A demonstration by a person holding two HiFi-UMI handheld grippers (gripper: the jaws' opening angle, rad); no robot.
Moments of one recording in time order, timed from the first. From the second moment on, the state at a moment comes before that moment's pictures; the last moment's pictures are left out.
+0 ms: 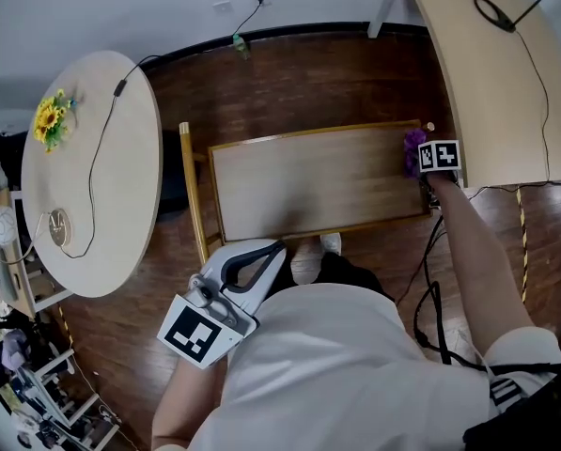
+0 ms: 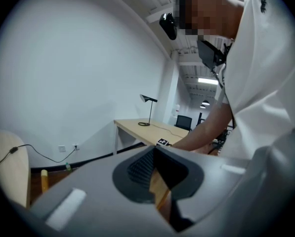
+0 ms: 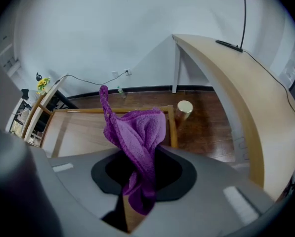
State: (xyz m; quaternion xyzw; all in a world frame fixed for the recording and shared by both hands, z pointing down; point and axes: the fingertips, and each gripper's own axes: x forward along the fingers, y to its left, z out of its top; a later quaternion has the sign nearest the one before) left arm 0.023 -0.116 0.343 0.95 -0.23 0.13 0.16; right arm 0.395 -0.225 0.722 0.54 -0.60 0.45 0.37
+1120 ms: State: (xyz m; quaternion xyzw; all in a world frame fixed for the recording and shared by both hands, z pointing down) left arm -0.096 -0.112 0.342 0.94 -0.27 0.10 0.17; right arm 0.074 -0.248 0.716 0.41 -0.69 0.48 0.34
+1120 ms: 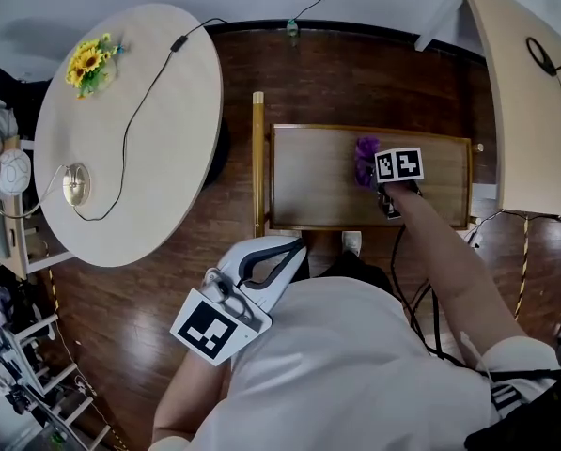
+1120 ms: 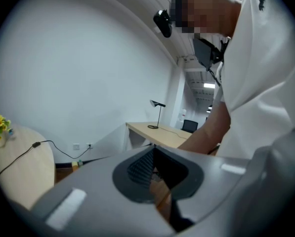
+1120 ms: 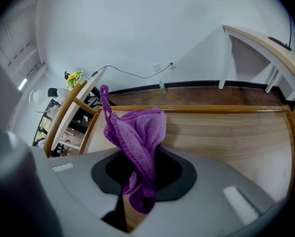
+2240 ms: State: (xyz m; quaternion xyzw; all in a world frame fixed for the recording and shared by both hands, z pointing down) left arm -0.168 -0.090 0.356 0.94 -0.28 0.11 0.18; right arm -0.130 -0.230 0.692 0.29 -0.77 0.49 0.27
